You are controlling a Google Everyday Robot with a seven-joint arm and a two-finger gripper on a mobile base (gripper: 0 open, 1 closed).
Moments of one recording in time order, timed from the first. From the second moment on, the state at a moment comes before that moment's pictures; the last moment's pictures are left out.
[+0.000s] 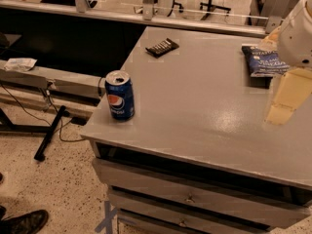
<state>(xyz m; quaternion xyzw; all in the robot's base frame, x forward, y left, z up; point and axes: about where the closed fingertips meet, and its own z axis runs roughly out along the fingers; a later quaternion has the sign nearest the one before) 0.438 -0.217 0.976 -0.60 0.78 -0.03 0.16</state>
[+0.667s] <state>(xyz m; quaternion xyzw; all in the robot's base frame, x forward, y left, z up) 0.462 -0.237 0.964 -0.59 0.79 -0.04 0.17</state>
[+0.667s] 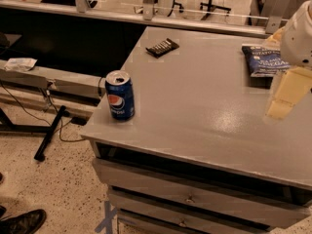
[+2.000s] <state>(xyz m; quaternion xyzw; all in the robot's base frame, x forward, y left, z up) 0.655 -0.394 0.901 -0.44 0.85 -0.07 0.28</state>
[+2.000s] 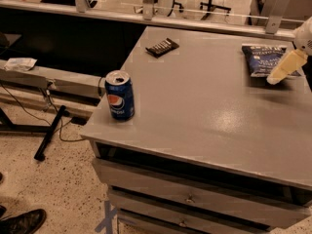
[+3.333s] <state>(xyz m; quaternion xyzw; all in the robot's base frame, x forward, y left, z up) 0.686 -0.410 0.874 -0.39 0.88 -0.03 0.26</state>
